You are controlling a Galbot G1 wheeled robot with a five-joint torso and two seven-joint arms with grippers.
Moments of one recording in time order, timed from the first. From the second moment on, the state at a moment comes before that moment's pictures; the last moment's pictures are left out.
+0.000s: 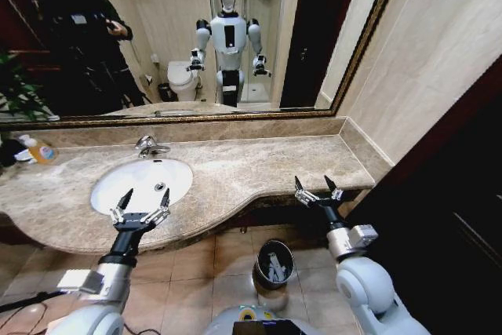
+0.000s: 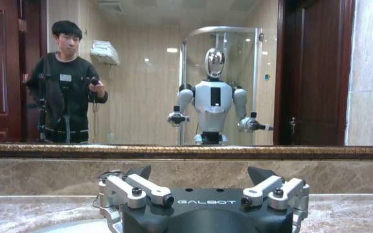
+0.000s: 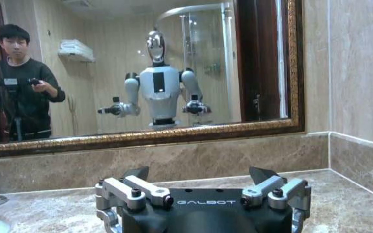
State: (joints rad) left arm 1.84 -1.36 -0.82 -2.47 -0.37 0.04 0.05; right arm -1.56 1.23 0.47 2.34 0.34 -0.14 0.21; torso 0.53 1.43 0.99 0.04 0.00
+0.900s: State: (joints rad) left arm 1.84 -1.36 -0.82 -2.47 -0.37 0.04 0.05; right arm -1.56 1.23 0.47 2.33 0.34 -0.14 0.21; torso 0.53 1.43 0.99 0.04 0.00
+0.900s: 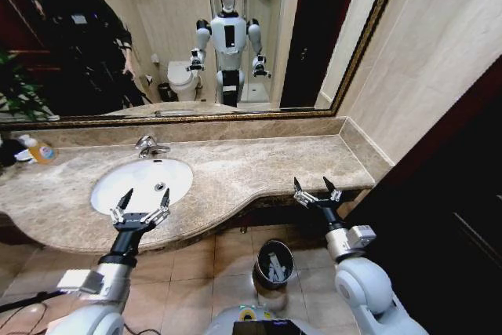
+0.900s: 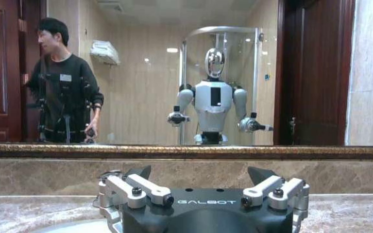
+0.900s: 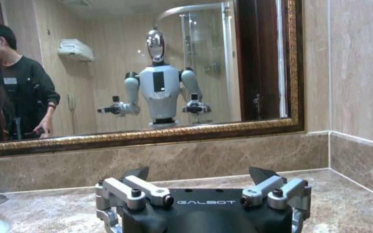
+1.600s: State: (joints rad) left arm 1.84 -1.36 -0.82 -2.47 -0.37 0.04 0.05; right arm -1.56 1.23 0.47 2.33 0.34 -0.14 0.21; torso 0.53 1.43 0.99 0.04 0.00
